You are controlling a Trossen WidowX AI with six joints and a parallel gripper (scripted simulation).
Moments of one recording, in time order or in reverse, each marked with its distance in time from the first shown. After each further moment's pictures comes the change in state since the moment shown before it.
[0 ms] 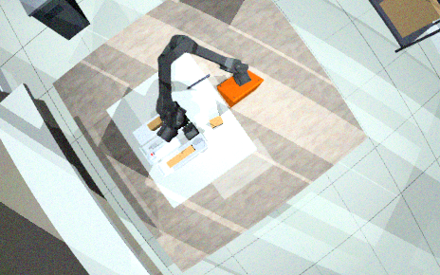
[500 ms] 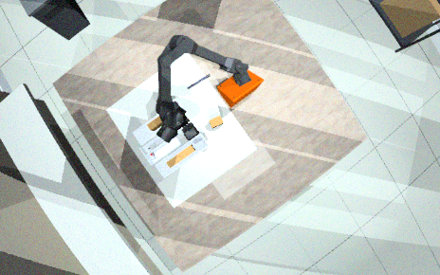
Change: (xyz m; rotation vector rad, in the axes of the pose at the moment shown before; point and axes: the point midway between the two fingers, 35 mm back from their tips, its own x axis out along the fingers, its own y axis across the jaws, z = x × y) arm 0.000 0.000 0.002 0.000 0.000 0.000
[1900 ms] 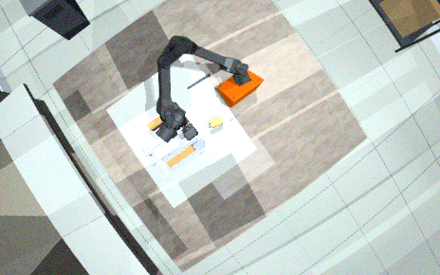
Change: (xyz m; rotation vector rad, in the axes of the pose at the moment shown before) arm 0.009 -0.001 0.004 0.005 -0.007 0.003
